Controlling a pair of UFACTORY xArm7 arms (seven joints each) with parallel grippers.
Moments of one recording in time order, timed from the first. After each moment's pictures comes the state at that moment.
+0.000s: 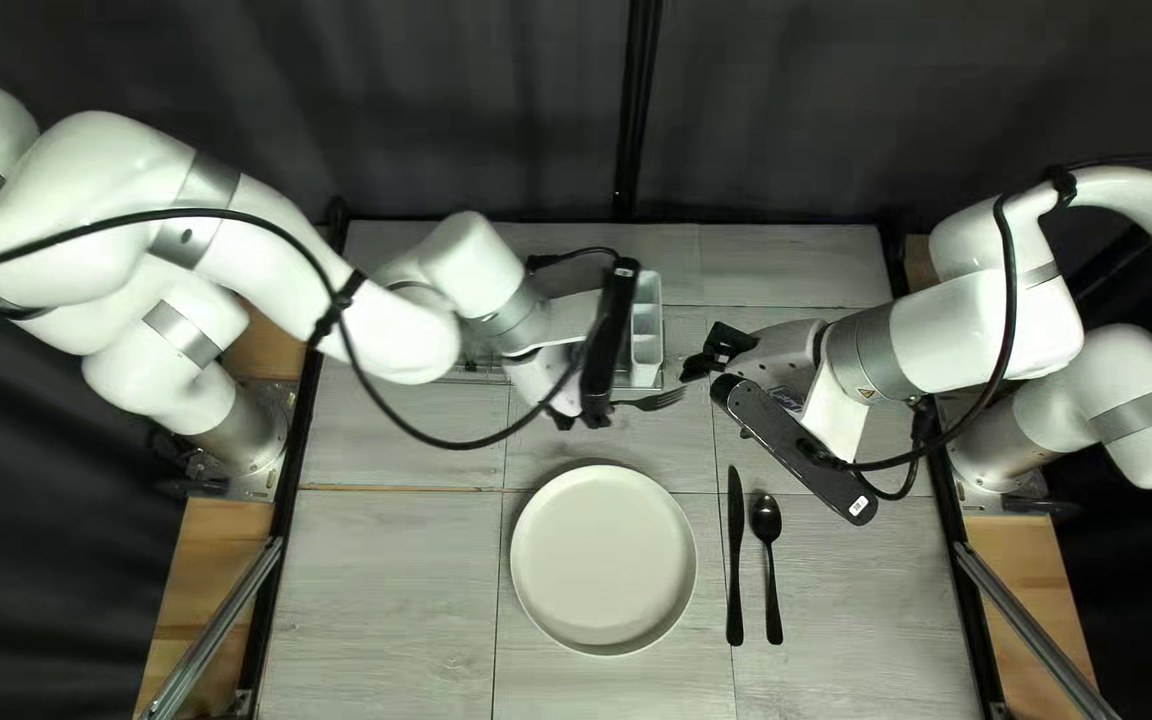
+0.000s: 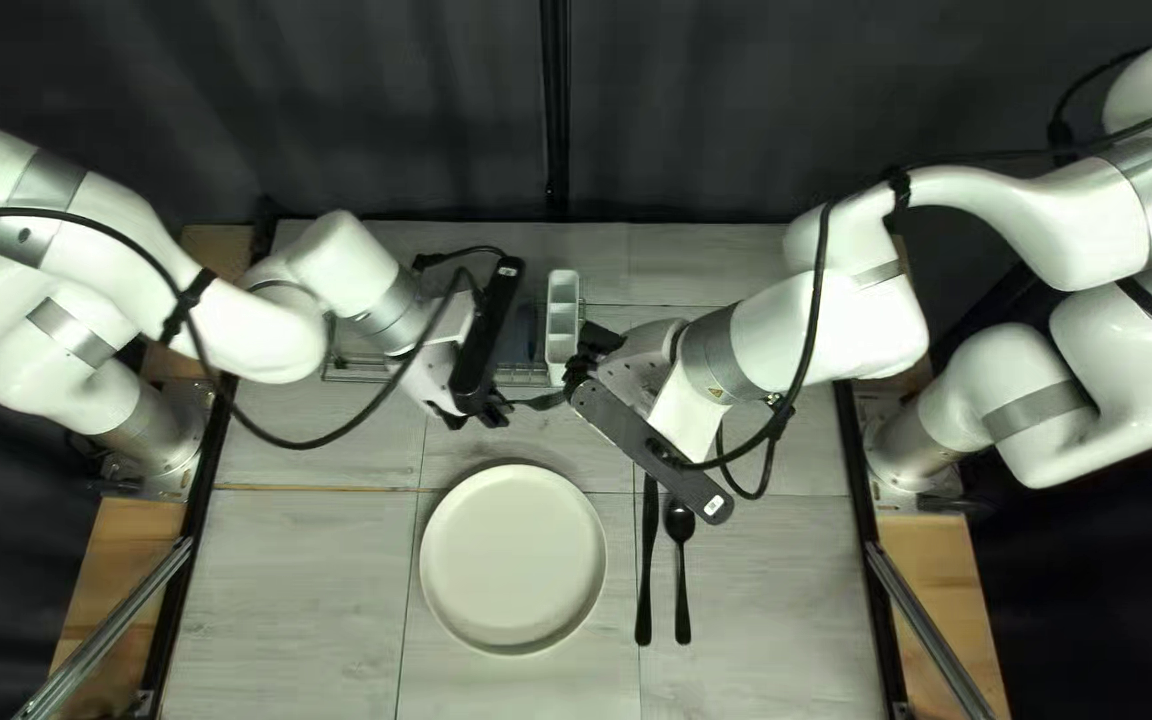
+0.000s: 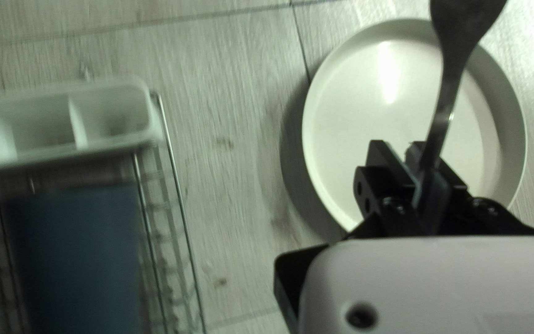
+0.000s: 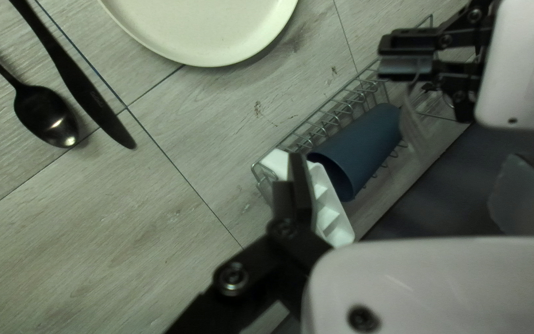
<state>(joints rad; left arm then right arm) -0.43 -0.28 0.43 0.55 -0.47 0.28 0.51 0.33 -0.47 -0.15 0.70 -0.48 0.69 -0.59</state>
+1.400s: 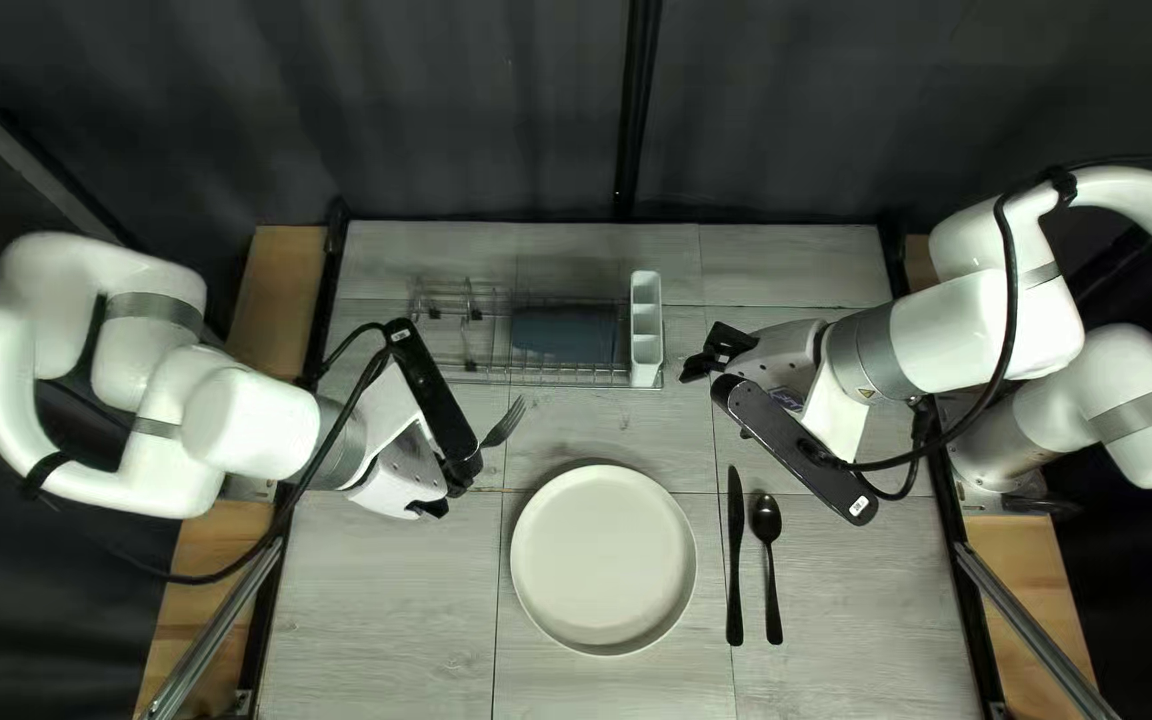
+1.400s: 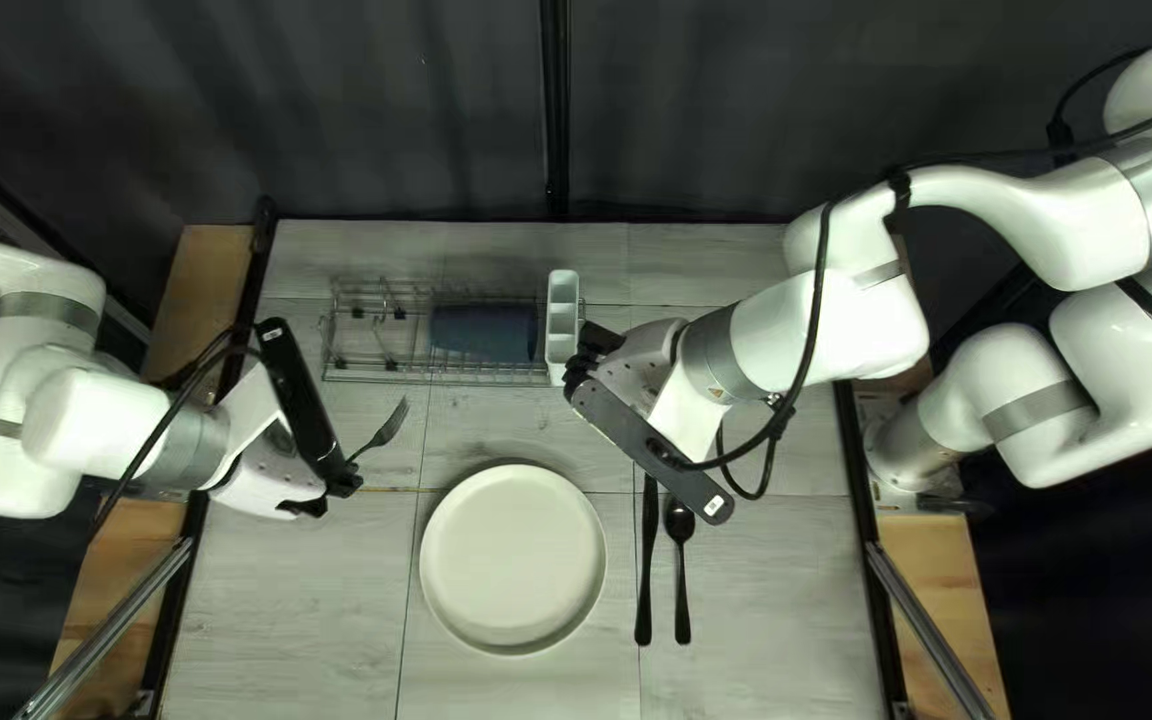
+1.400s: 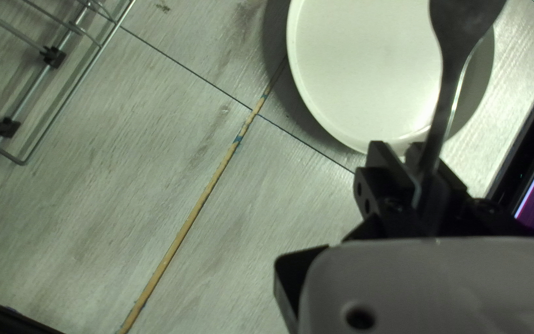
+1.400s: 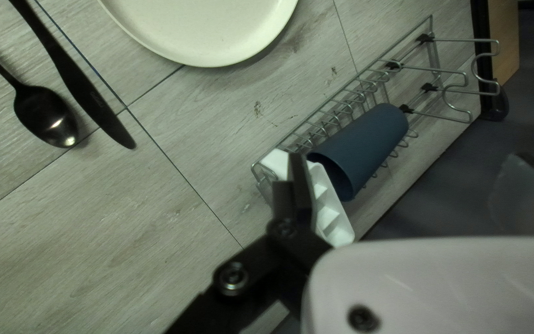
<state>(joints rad) 0.21 -0.66 -0.55 0.43 -0.27 0.66 -0.86 0.33 -0.47 -0.15 0.70 -0.48 0.69 -0.59</state>
